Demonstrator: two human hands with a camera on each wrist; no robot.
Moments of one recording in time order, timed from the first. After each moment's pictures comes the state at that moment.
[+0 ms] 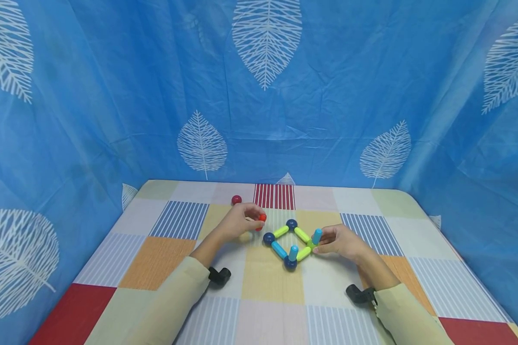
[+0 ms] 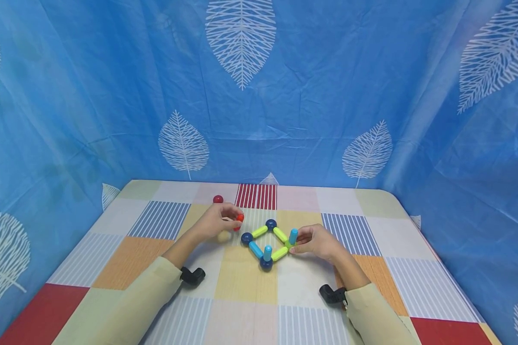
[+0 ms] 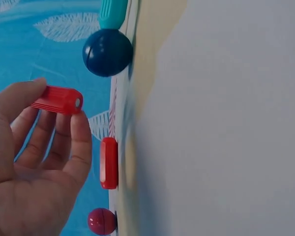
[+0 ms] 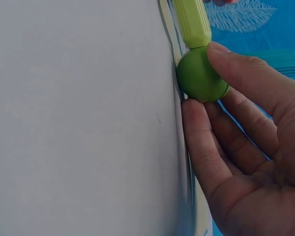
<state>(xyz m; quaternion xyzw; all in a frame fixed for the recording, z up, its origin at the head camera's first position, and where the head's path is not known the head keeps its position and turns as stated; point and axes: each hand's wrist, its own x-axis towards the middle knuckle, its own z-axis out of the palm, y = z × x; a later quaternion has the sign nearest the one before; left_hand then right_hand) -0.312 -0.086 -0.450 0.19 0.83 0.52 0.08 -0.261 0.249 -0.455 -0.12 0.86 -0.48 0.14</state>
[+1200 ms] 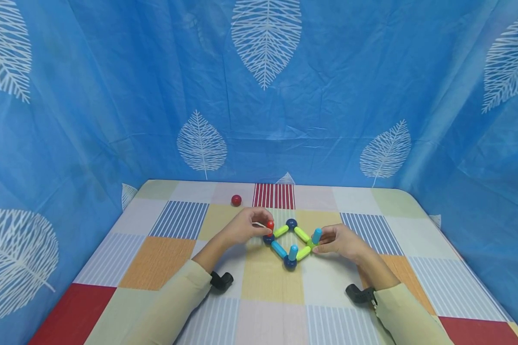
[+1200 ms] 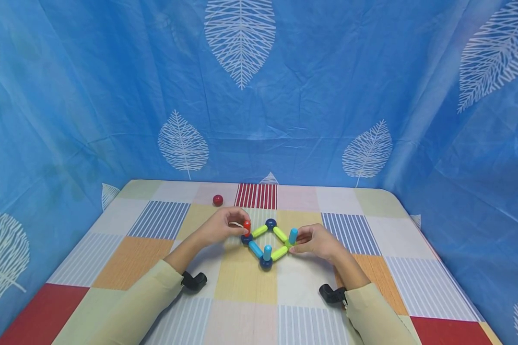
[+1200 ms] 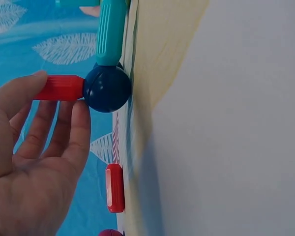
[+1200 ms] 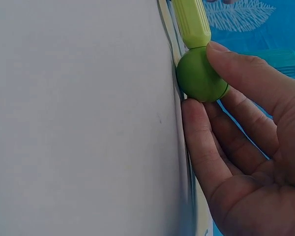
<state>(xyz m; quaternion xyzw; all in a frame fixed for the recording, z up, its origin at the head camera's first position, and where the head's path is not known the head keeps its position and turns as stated) -0.299 -0.071 -0.447 0.26 0.80 0.53 0.11 -0.261 0.250 -0.456 -0.12 0.85 -0.49 0.14</state>
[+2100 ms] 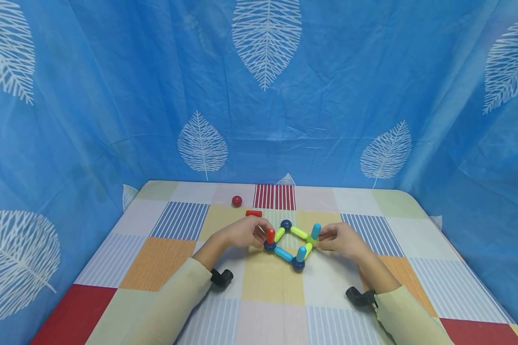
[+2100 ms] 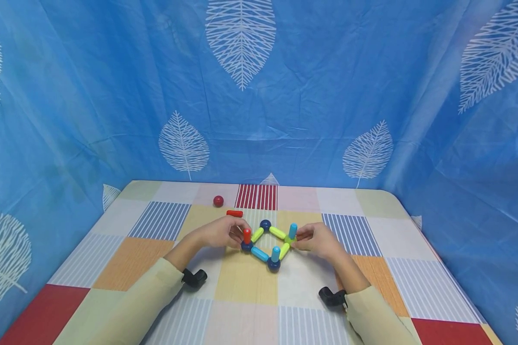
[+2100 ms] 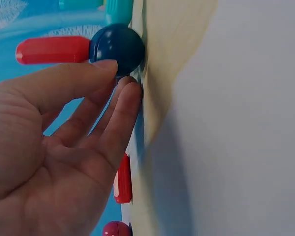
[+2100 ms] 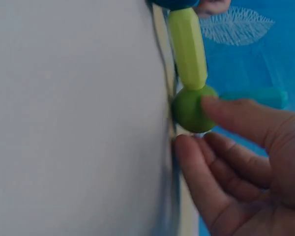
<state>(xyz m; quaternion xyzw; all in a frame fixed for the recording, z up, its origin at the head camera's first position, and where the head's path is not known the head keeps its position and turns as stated) -0.301 -0.076 -0.444 0.31 0.84 0.40 0.21 -0.260 0.246 -0.451 -0.07 0.90 -0.41 0.09</state>
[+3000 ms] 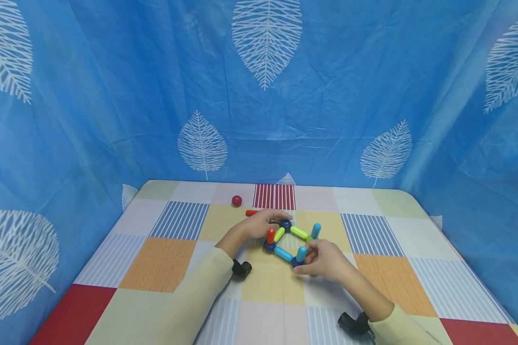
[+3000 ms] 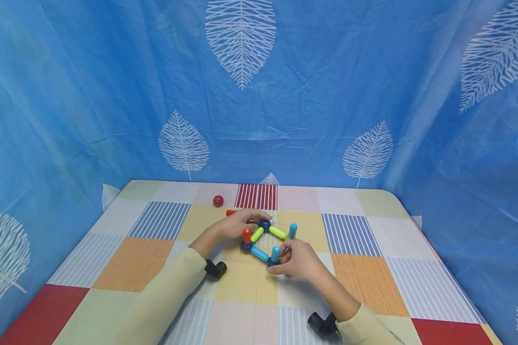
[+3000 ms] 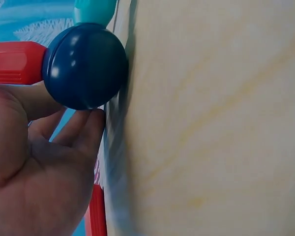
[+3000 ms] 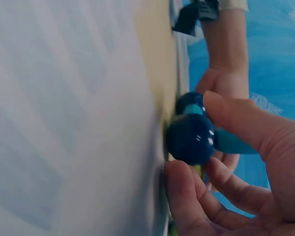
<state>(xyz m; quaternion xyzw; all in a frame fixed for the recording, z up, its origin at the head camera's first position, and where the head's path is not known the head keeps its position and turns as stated) -0.332 -0.035 -0.458 0.31 0.83 0.42 0.18 -0.206 0.188 -0.435 -0.09 0.91 -0.39 0.11</state>
